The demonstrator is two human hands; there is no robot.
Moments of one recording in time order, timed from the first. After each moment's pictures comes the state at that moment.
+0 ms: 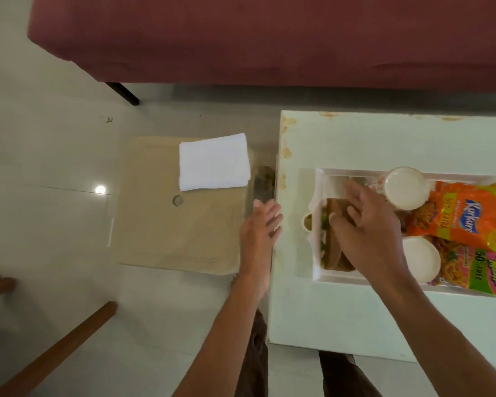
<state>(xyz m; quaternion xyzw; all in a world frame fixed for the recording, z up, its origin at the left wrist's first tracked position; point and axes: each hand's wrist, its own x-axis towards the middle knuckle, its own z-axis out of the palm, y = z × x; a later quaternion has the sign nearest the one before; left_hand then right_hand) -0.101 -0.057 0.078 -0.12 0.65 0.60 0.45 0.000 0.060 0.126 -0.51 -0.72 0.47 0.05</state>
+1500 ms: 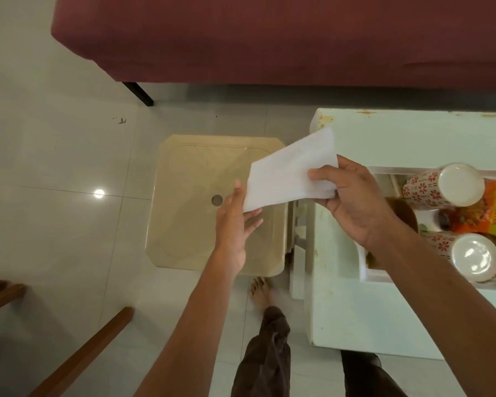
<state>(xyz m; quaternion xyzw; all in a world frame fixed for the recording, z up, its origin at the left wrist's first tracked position) -0.210 -0.126 0.064 -0.18 0.64 0.60 0.44 -0.107 0.031 0.102 -0.46 -0.42 0.78 0.11</state>
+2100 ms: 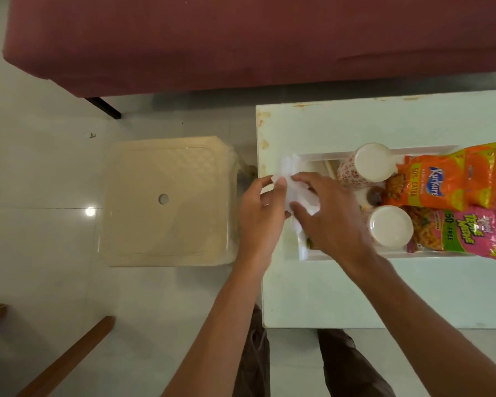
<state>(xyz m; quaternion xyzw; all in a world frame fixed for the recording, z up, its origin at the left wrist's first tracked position) -0.077 -0.032 0.108 0.03 0.74 0.54 0.41 0.019 0.045 0.111 -0.41 -0.84 0.35 0.09</state>
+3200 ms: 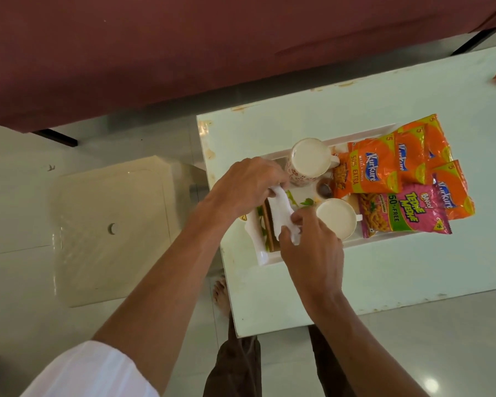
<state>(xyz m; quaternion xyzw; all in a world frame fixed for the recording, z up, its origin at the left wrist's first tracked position) -0.084 0.072 0.105 0.69 0.67 0.07 0.26 0.081 0.028 0.092 -0.61 -0.73 0.30 0.10</state>
